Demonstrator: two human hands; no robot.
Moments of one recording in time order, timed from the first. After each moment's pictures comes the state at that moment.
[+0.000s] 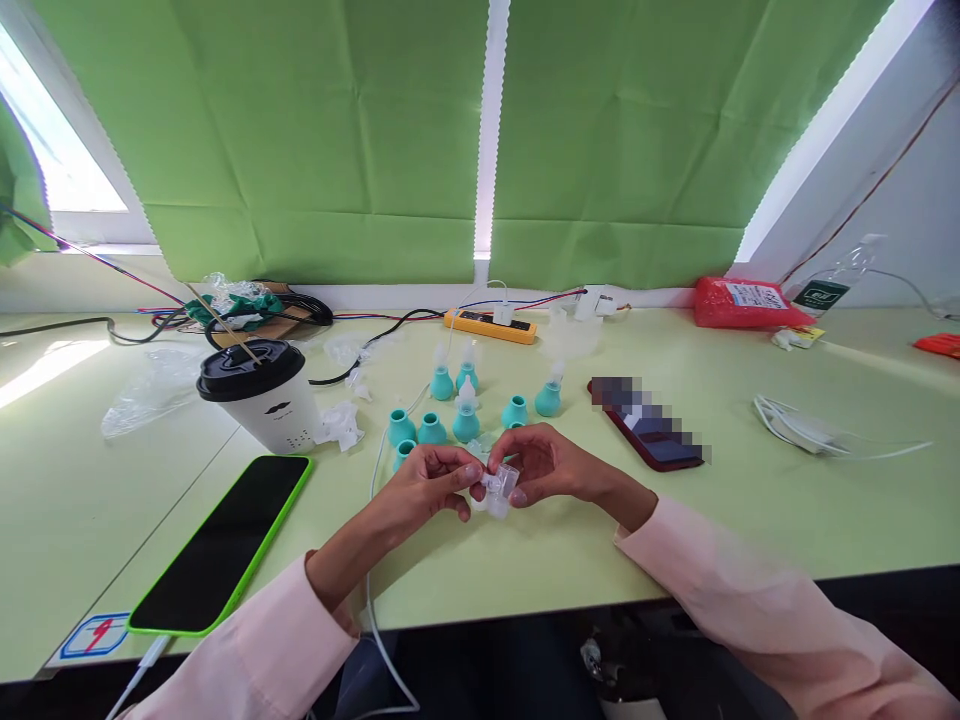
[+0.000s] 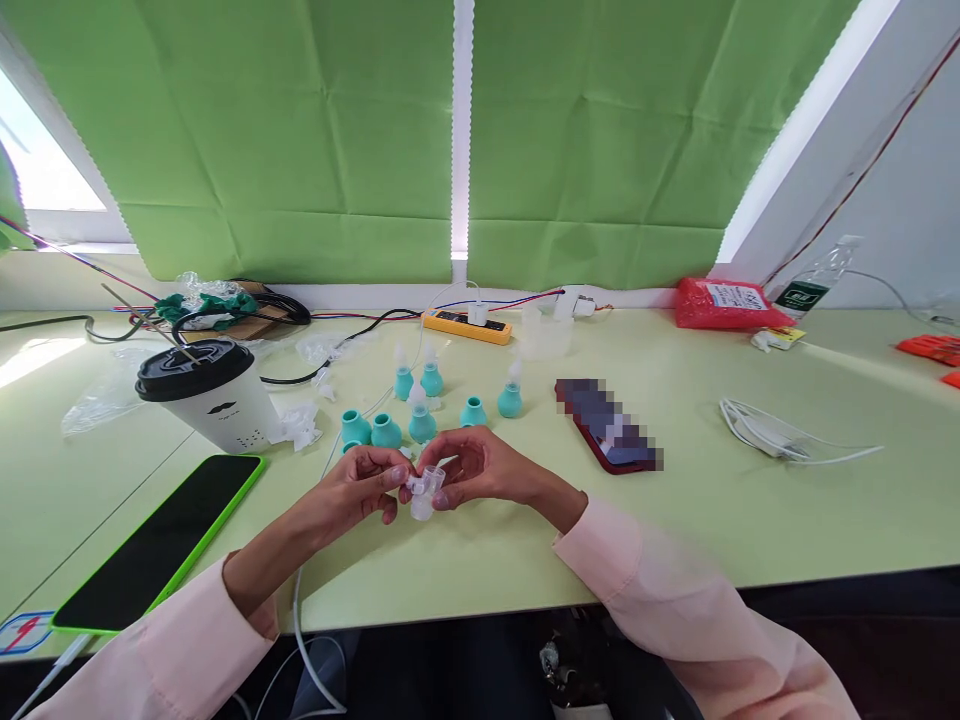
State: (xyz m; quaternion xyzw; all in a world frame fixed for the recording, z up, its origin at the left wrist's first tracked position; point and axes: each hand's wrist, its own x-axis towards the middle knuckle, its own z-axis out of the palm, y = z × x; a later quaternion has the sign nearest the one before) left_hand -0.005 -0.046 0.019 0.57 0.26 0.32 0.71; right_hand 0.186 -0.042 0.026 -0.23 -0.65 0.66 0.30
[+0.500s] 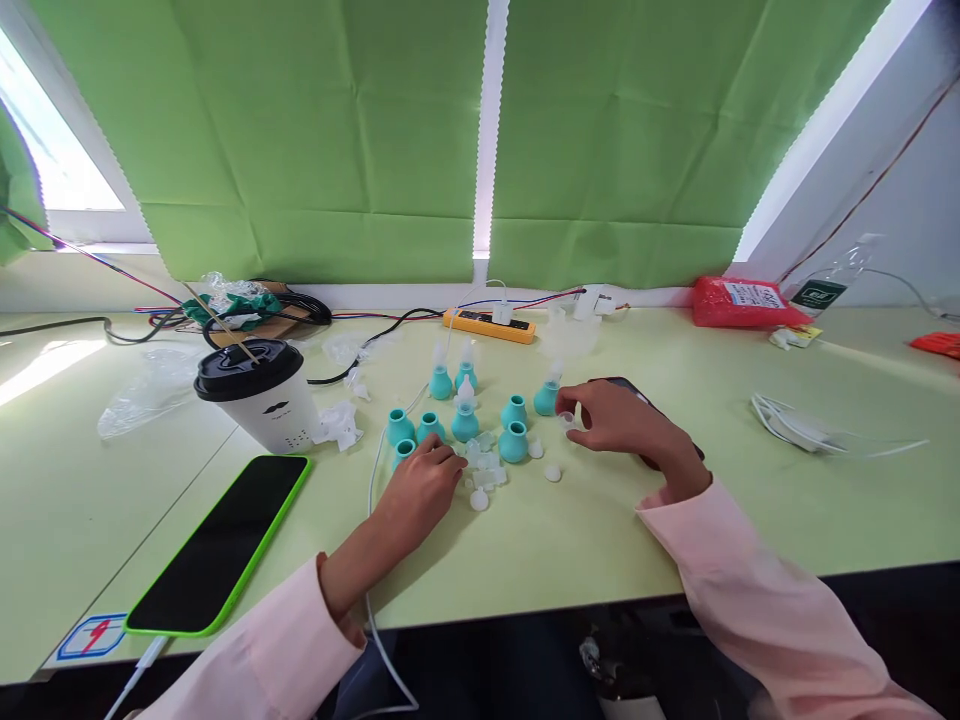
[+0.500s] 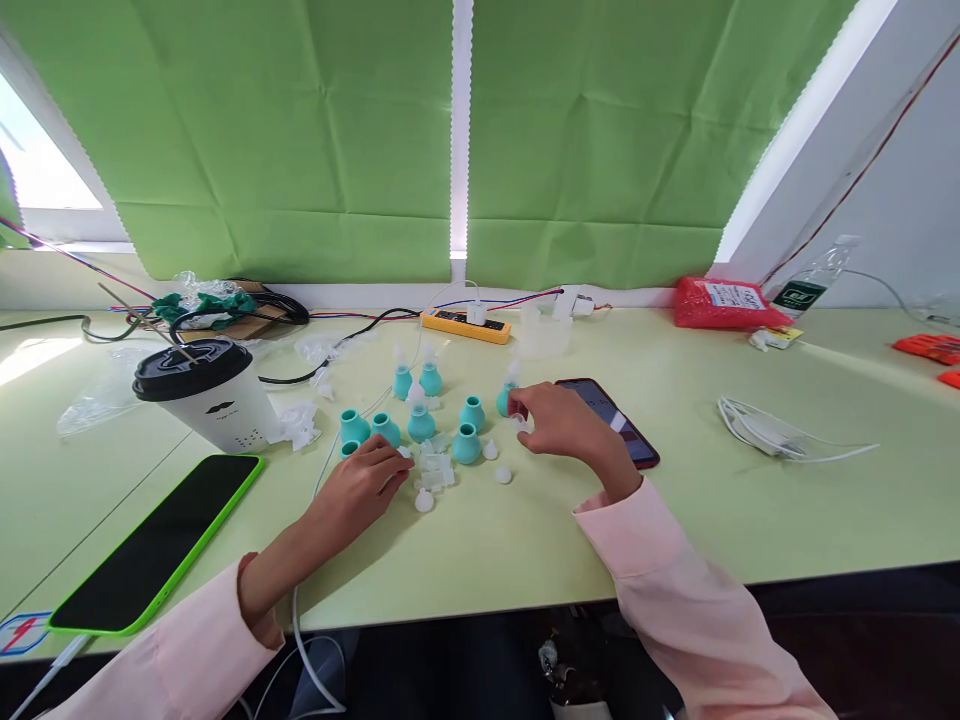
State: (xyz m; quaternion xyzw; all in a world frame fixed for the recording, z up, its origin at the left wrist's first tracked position) left_hand -0.004 -0.038 -0.006 0.90 0.37 0.24 -0.05; right_hand 0.249 -0.025 0.055 -0.54 -0.83 0.05 0.11
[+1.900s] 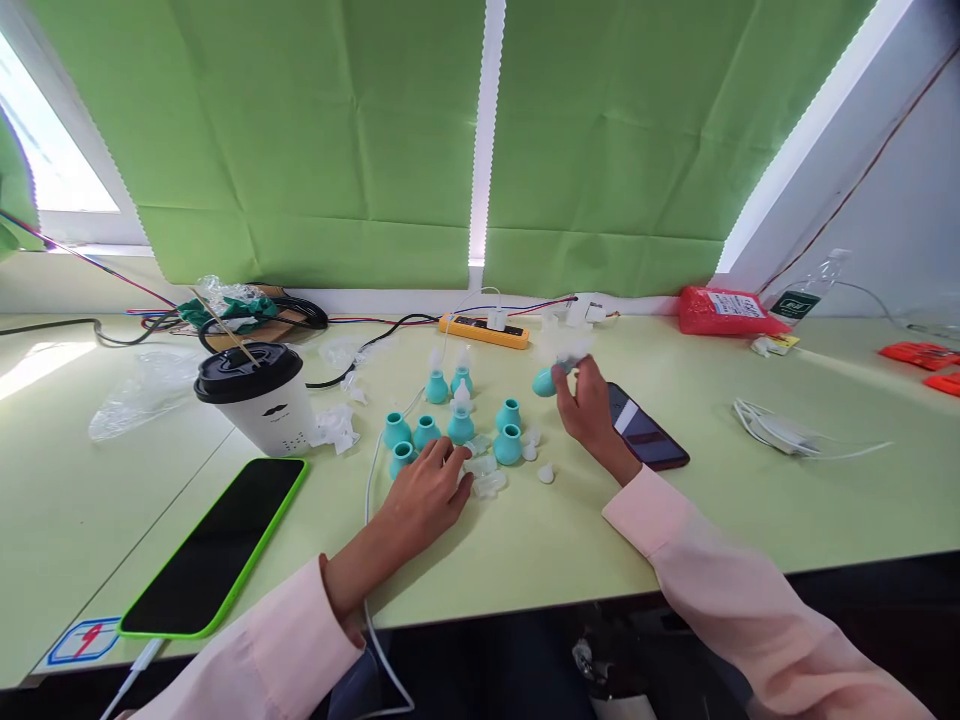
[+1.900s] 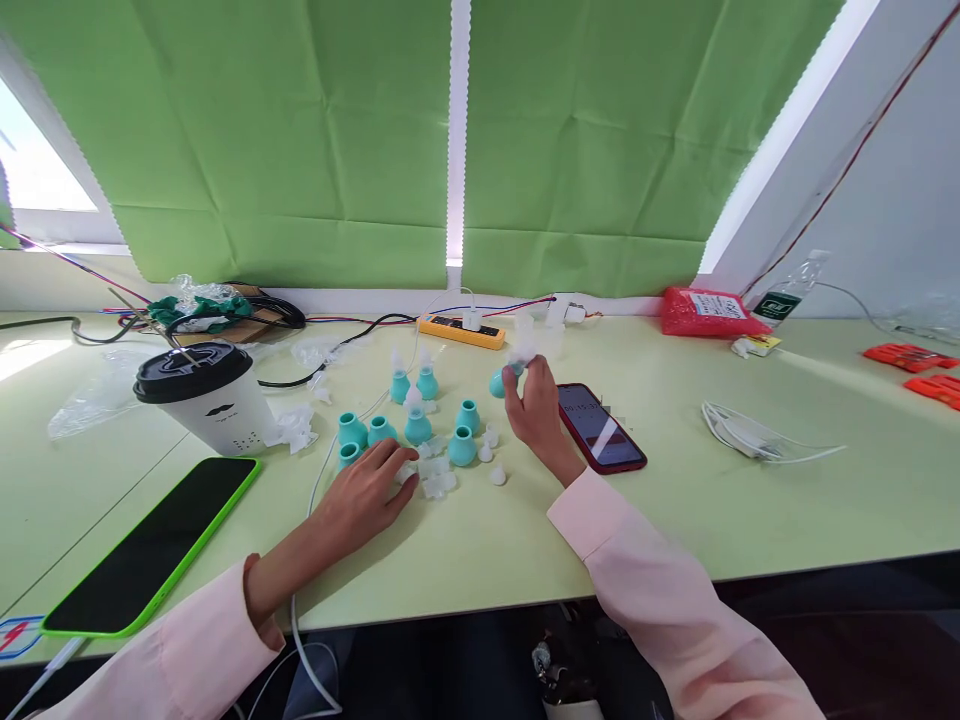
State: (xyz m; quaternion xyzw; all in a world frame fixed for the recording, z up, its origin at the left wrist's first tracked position) left_hand 0.003 -0.047 -0.003 0.88 0.43 0.19 -0.04; right_hand 0.232 0.008 0.015 -0.61 -0.64 -0.09 0.47
